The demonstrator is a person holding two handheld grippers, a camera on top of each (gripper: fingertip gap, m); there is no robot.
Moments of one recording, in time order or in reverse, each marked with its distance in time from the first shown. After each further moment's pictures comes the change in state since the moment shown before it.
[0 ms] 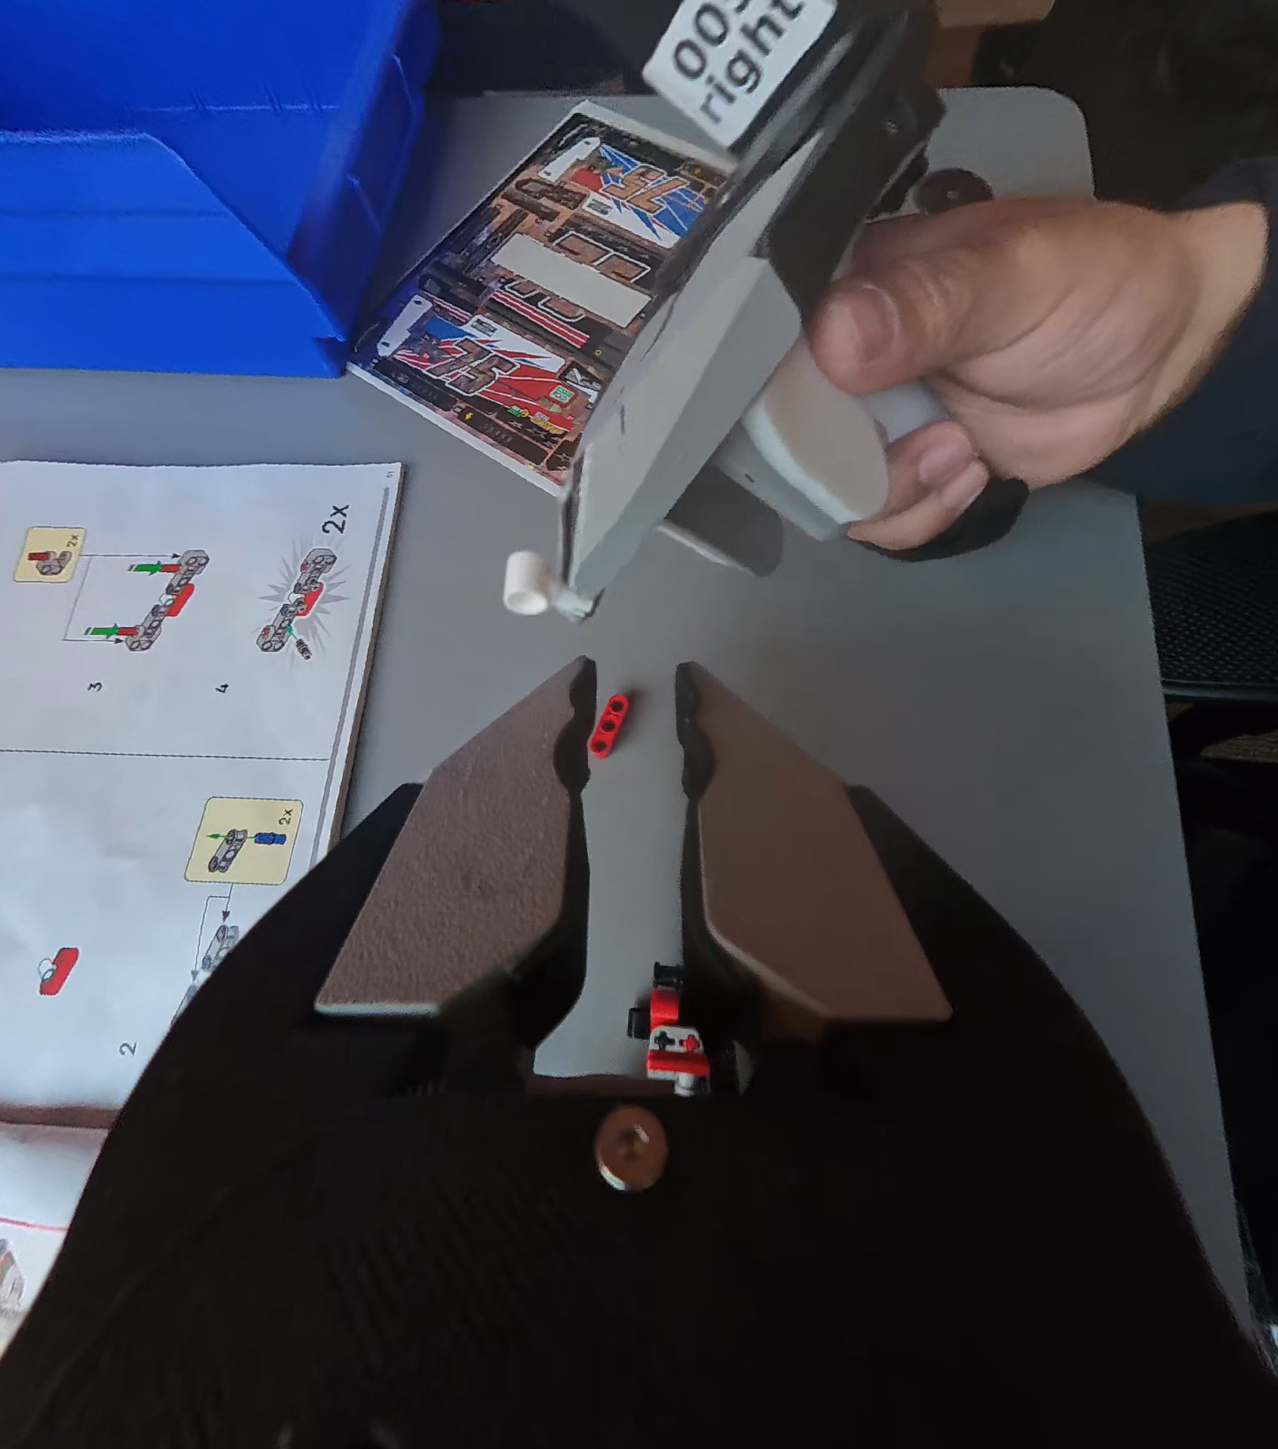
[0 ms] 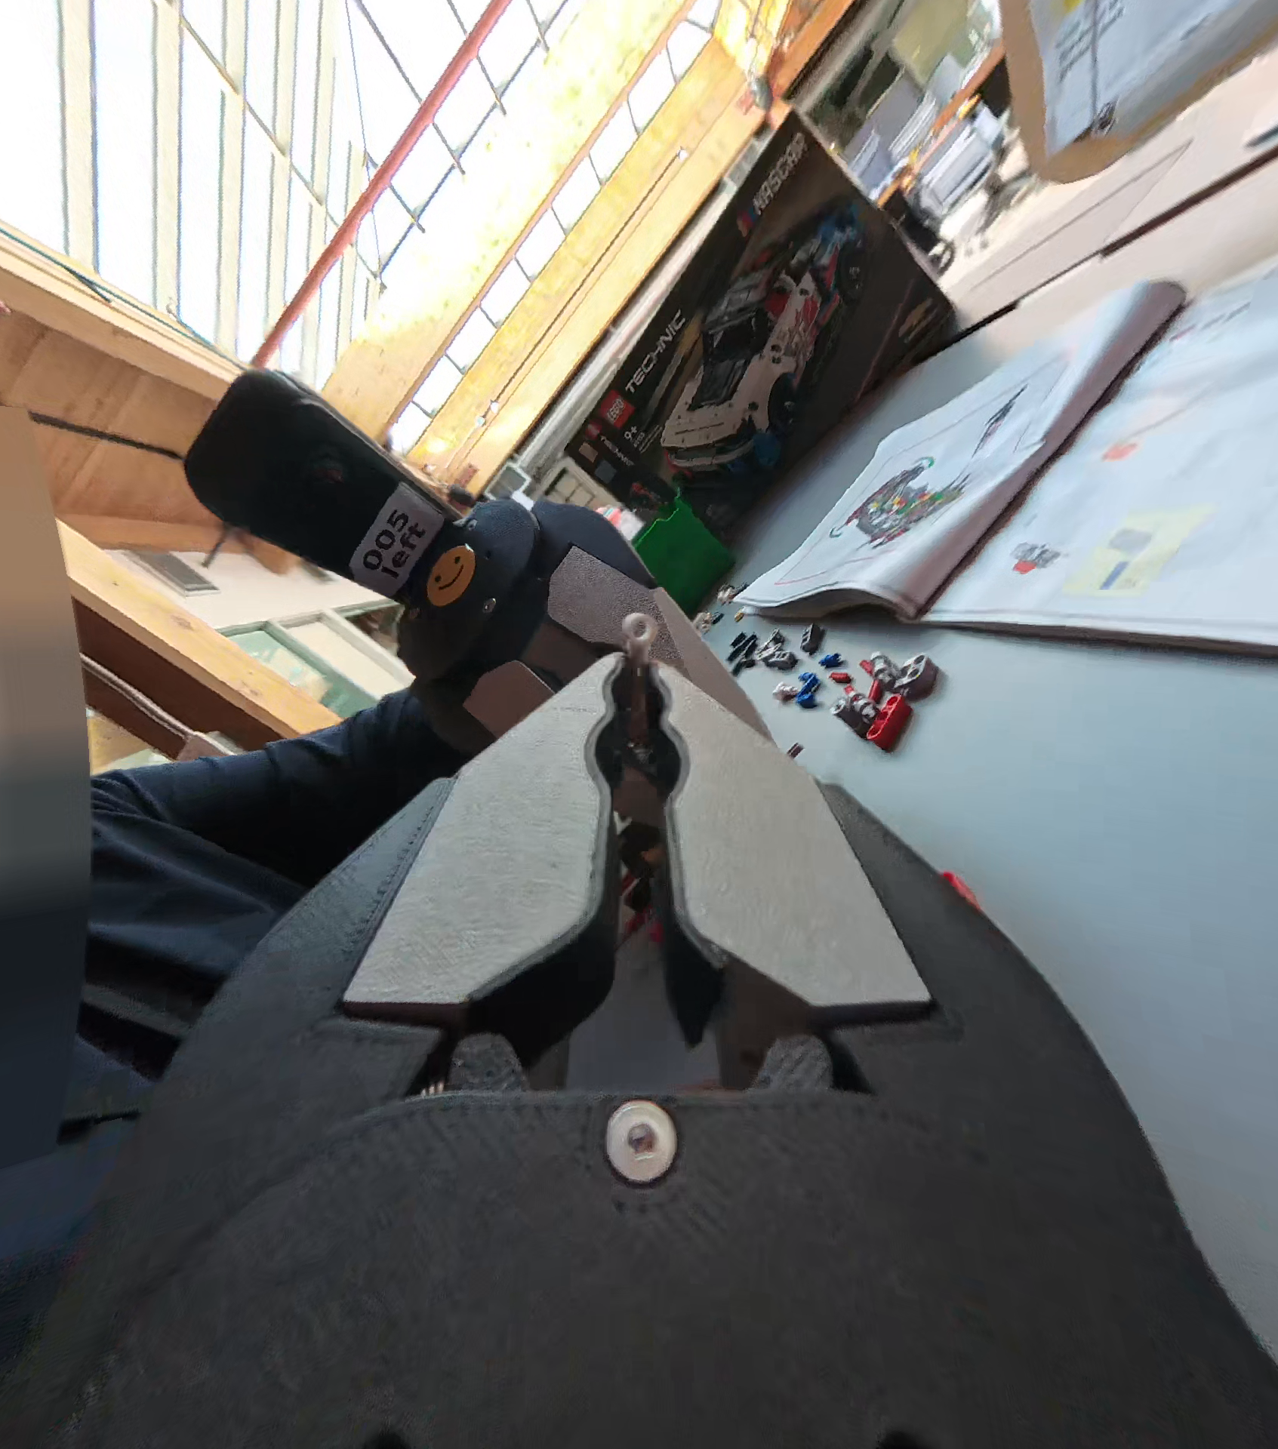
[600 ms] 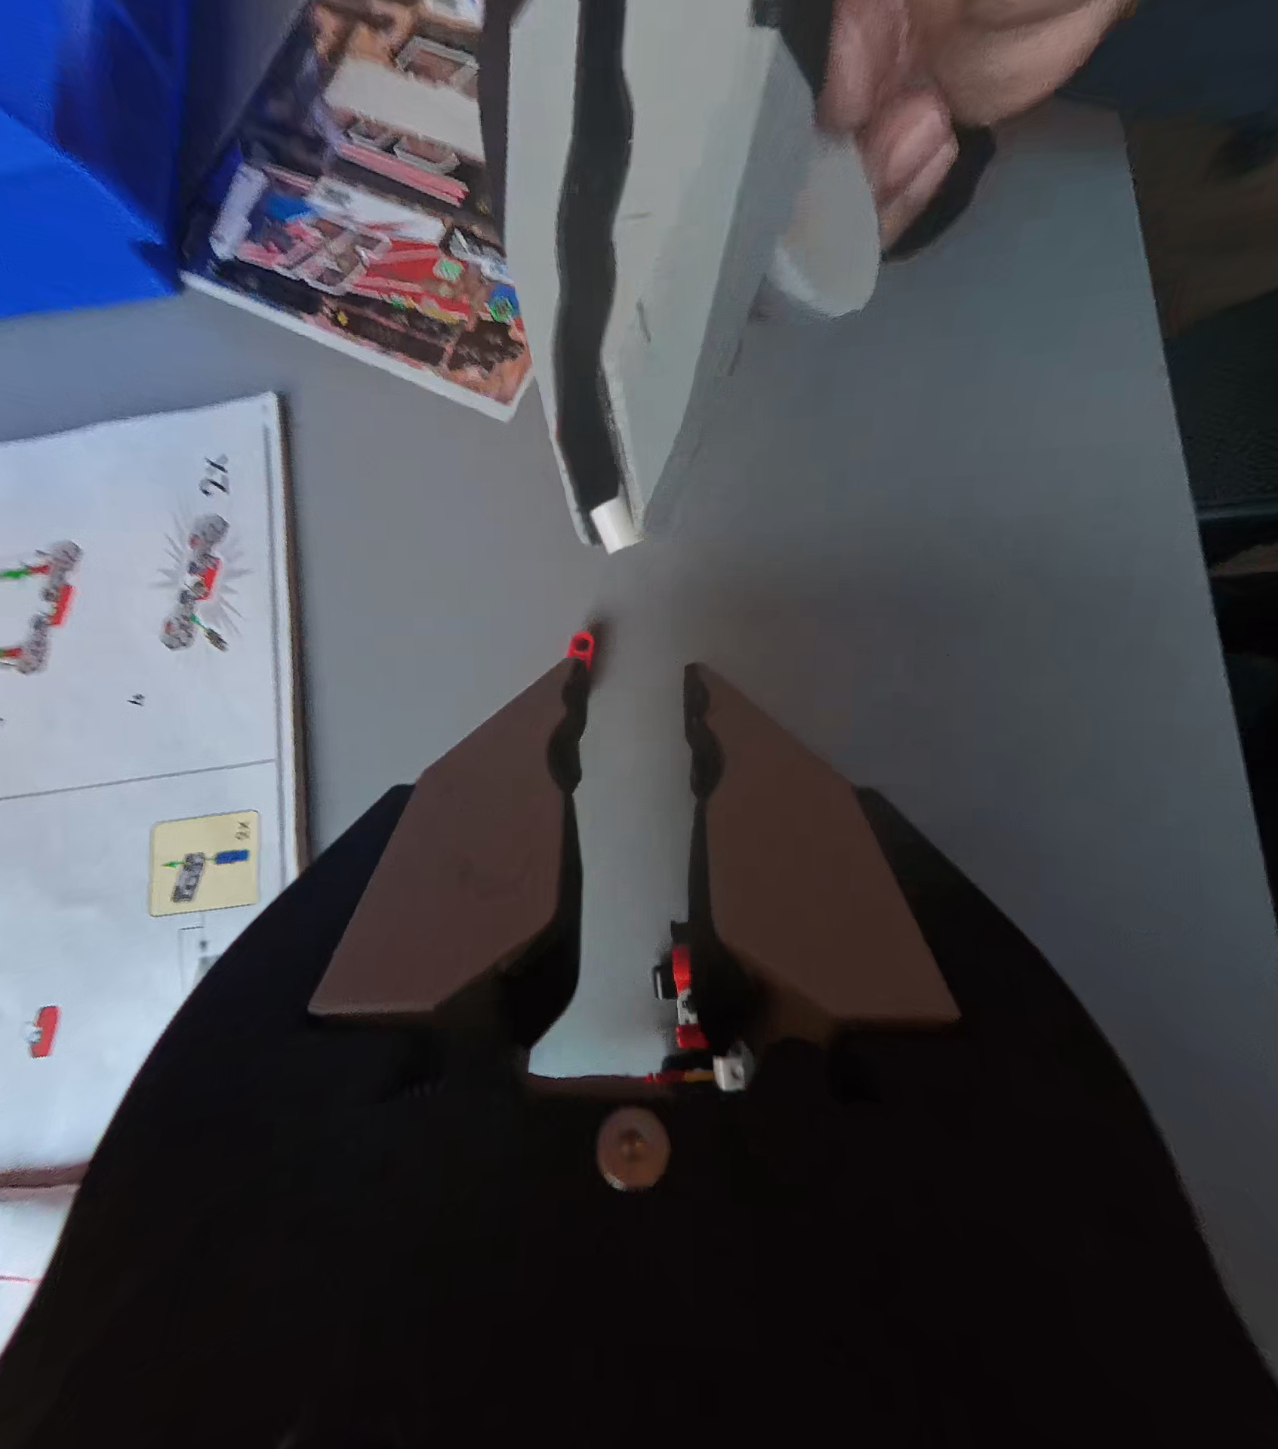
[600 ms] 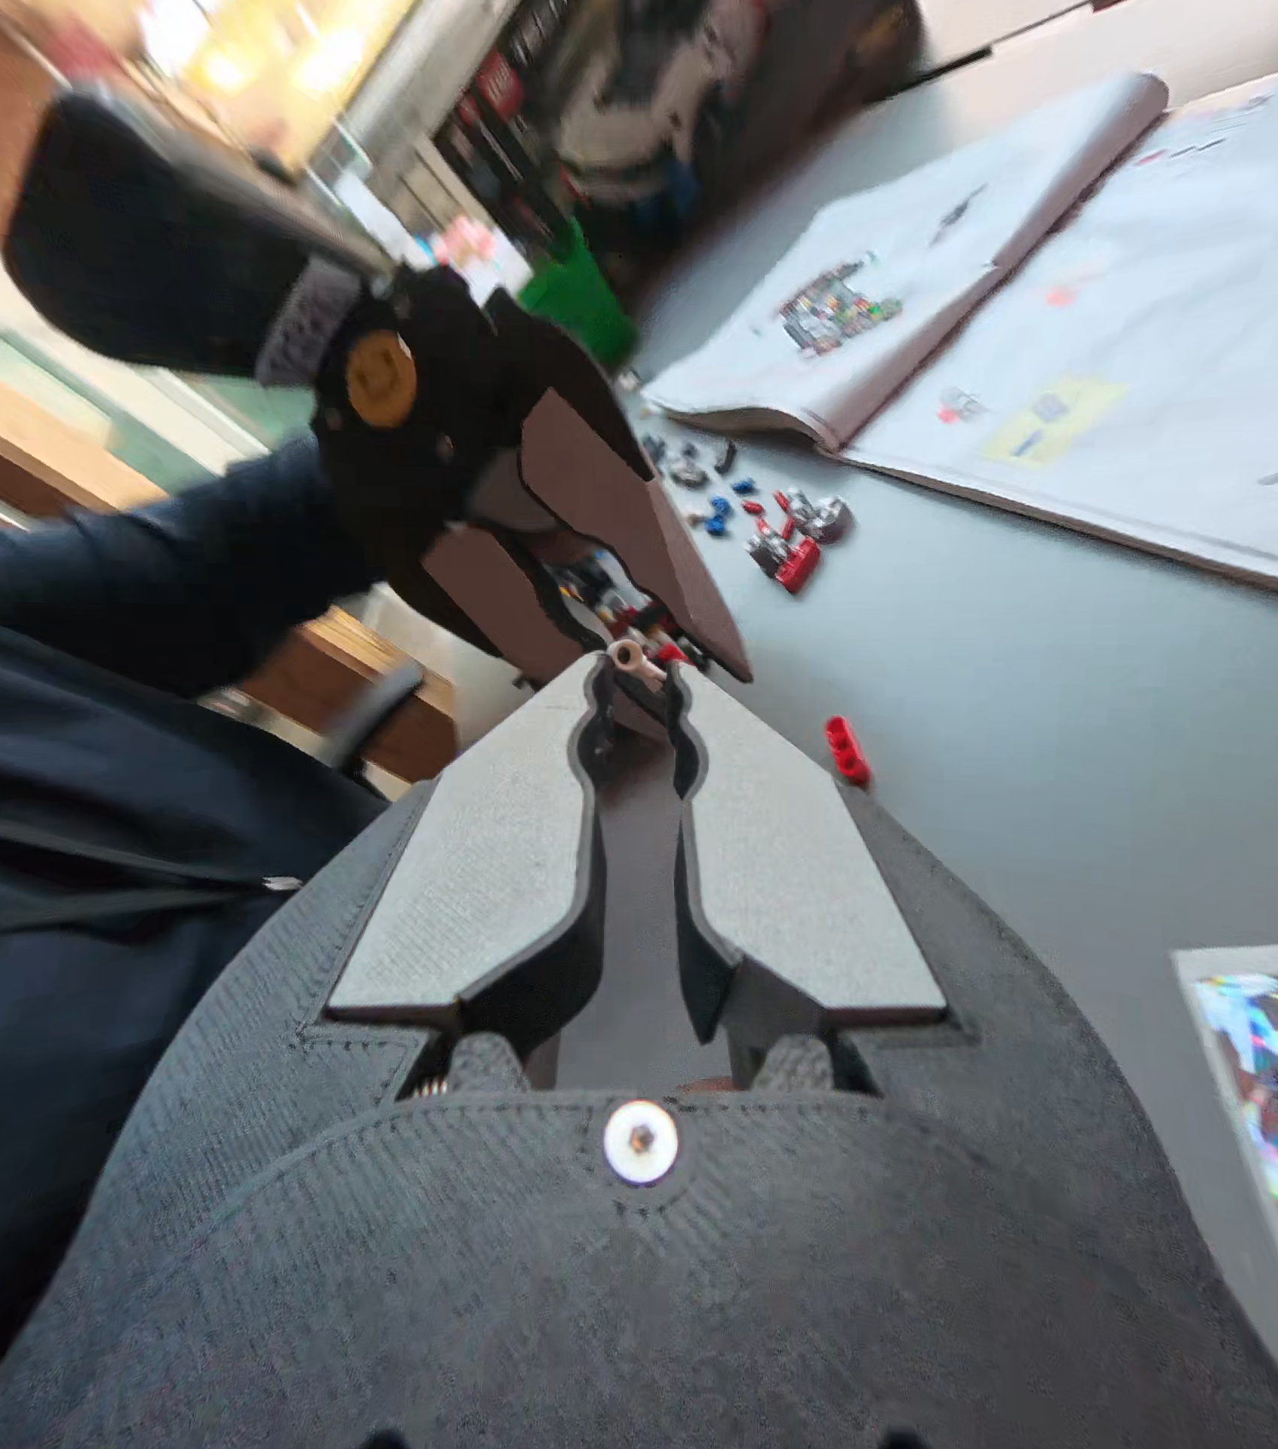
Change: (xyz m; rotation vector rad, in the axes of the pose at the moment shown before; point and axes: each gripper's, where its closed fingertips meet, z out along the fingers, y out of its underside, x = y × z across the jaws) left arm 0.009 0.028 0.013 -0.147 0.103 0.137; right arm 0.017 0.030 -0.023 -0.335 0.177 -0.198
